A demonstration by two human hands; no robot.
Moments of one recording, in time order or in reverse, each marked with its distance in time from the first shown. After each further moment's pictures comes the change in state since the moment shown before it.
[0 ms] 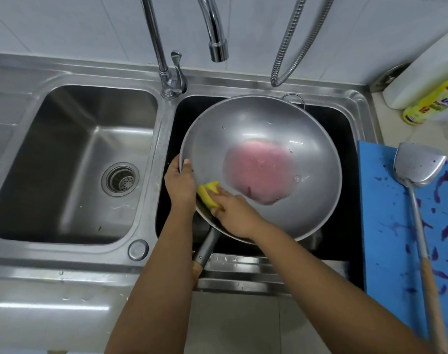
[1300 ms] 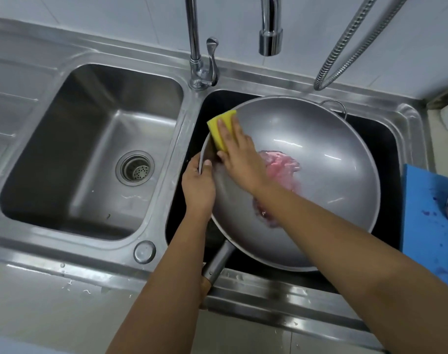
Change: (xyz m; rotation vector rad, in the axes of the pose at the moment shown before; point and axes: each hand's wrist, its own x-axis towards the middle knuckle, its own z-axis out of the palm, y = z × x) left_hand 0.001 -0.002 -0.001 0.103 0.007 0.020; right_hand 0.120 -0.003 -0.038 -0.248 0.475 -0.382
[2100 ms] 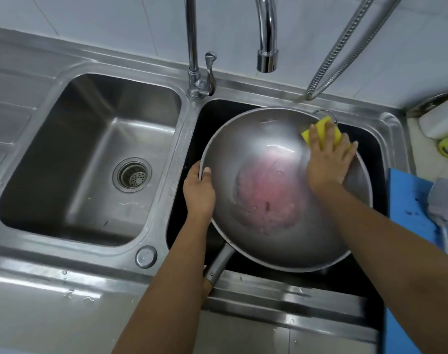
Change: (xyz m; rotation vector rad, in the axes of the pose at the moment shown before) left_hand 0.000 -0.001 0.001 -0.071 -0.053 -0.060; right_hand -0.055 0.127 -0.077 -0.666 0.071 0.610
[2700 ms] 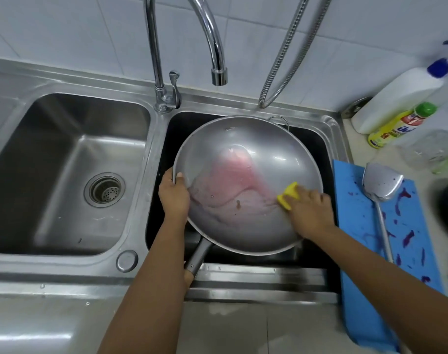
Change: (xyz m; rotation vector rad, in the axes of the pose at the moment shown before) left_hand 0.000 0.001 0.001 0.008 -0.013 0.025; right_hand -0.126 0.055 -0.062 -0.196 -0.506 -0.151
